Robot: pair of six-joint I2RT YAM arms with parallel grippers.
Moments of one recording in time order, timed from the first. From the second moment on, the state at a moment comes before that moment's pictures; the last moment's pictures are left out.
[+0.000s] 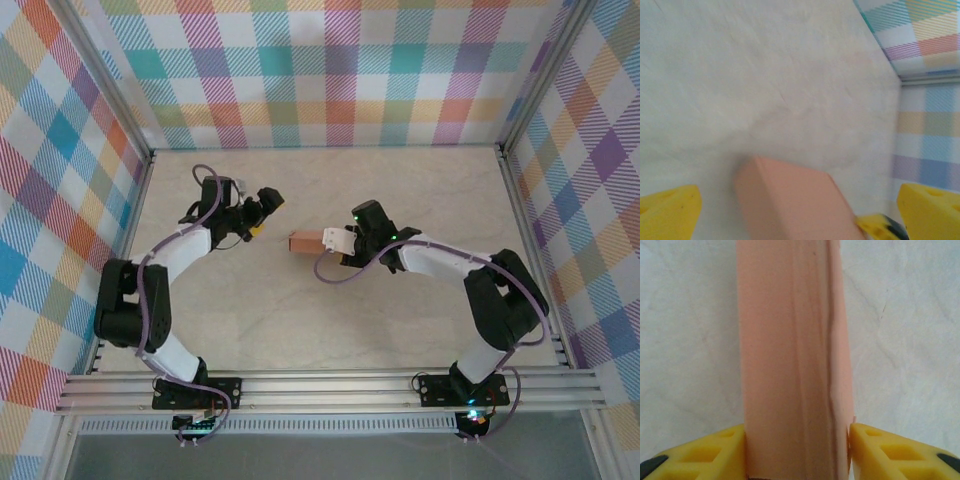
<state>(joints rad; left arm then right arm) -0.17 1.58 1.00 -0.10 0.43 -0.80 0.62 1.63 1.02 -0.26 -0.12 -0.87</state>
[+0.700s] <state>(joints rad) -0.17 1.49 0.97 -0.17 0.83 0.27 0.43 1.46 0.99 -0.45 -0.41 -0.76</state>
